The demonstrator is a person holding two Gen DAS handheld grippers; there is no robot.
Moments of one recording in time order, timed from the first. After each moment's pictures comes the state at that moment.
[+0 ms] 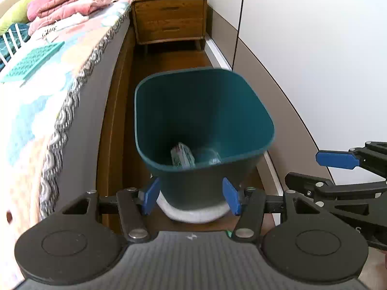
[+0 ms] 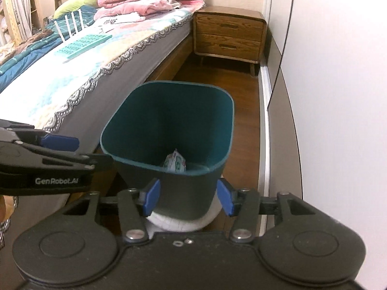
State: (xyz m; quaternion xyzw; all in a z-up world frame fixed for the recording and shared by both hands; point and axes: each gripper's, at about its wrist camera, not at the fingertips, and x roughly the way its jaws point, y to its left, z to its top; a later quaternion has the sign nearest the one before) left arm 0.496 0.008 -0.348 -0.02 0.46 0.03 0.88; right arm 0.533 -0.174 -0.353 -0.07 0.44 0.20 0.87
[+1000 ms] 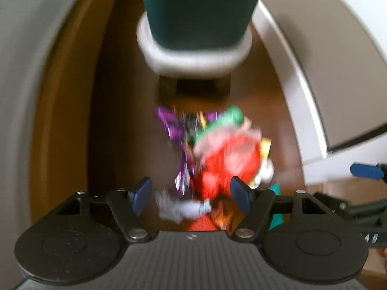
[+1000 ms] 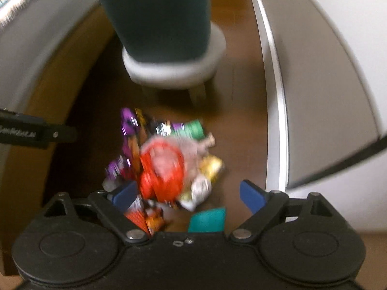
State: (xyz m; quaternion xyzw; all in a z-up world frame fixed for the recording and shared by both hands) left arm 0.357 -0.018 -0.584 -0.05 0.61 0.04 0.79; right arm 0.385 -0.230 -0.574 -0.05 0.59 0.16 0.79
